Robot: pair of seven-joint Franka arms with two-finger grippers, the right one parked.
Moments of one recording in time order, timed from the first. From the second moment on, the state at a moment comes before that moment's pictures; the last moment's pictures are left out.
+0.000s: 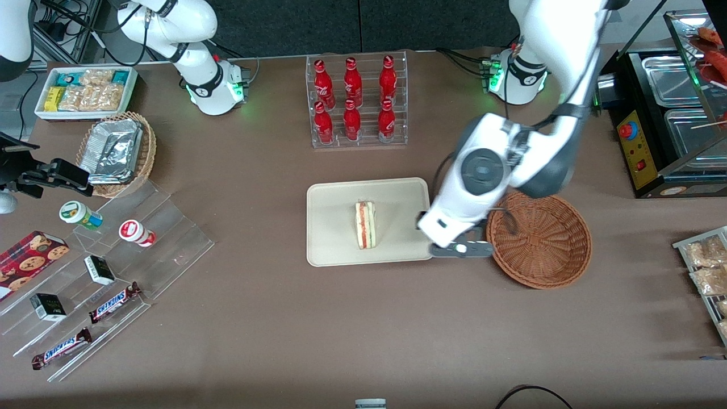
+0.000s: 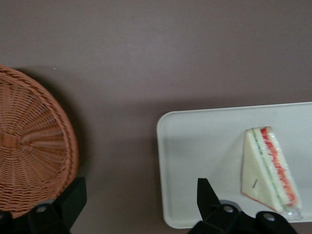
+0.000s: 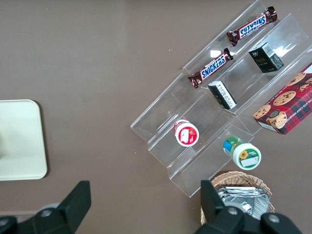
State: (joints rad) arm -0.41 0.43 -0.07 -1.54 -0.01 1.90 -0.44
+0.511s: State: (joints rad) arm -0.21 0.28 -0.06 -1.70 -0.03 1.90 -0.21
